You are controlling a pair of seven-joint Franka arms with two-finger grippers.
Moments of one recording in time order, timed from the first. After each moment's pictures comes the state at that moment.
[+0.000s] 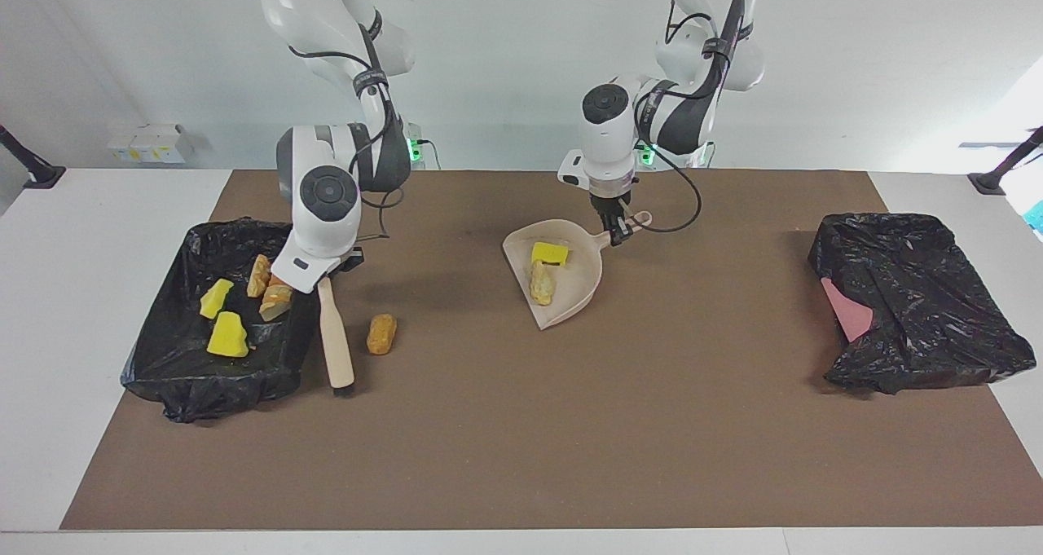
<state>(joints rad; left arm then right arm) -0.61 0.01 -0.07 -2.20 0.17 2.08 0.54 0.06 0.26 0.11 -1.88 -0.32 1.78 -0.05</state>
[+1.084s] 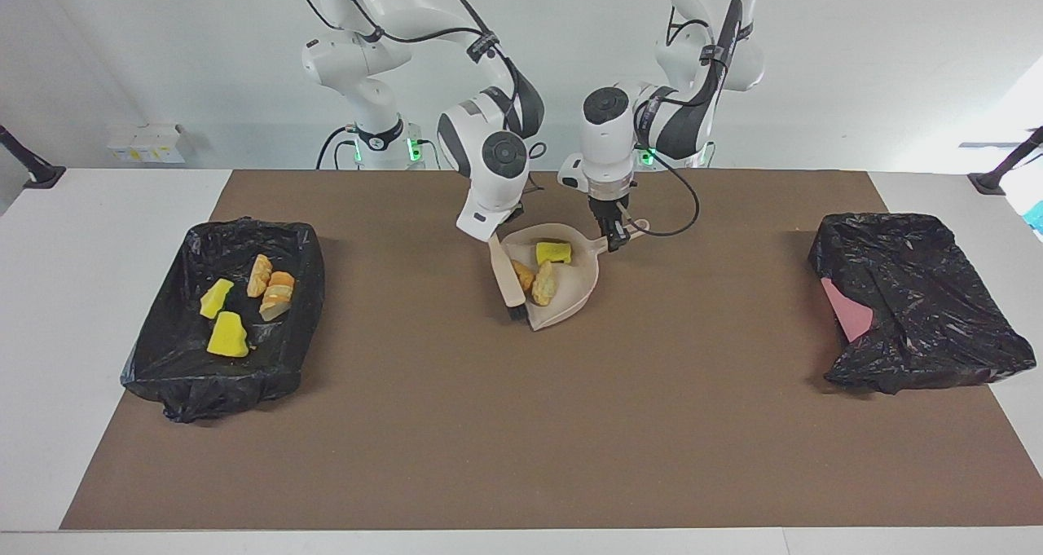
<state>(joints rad) -0.61 0.01 -0.07 -2.26 0.18 2.21 0.54 0.53 0.19 0.12 -2.04 0.11 1.87 0.32</state>
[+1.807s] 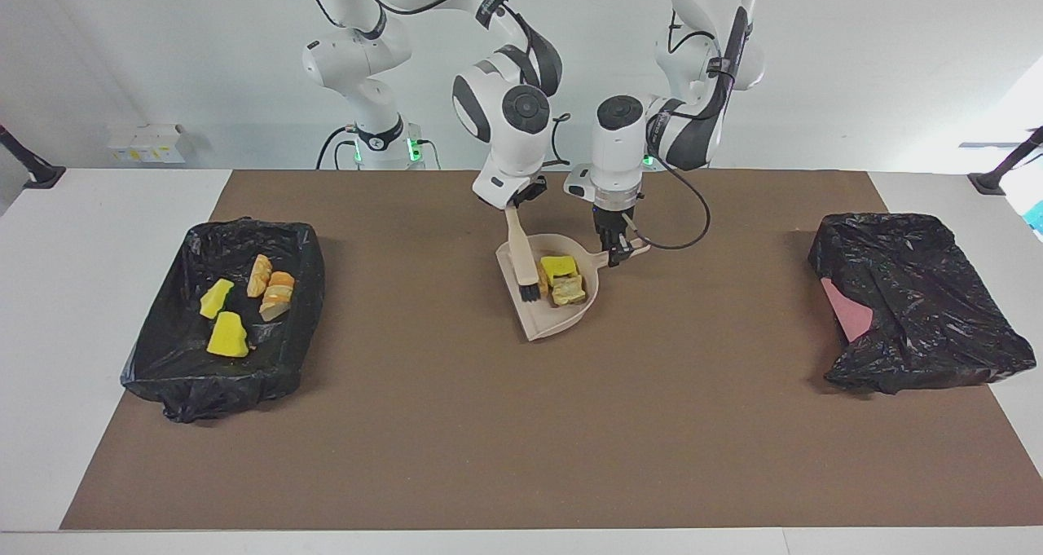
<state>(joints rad) -0.56 0.04 -0.06 -2.26 0.18 2.33 0.59 0.52 0.13 0.11 -1.92 0.12 1.75 0.45</state>
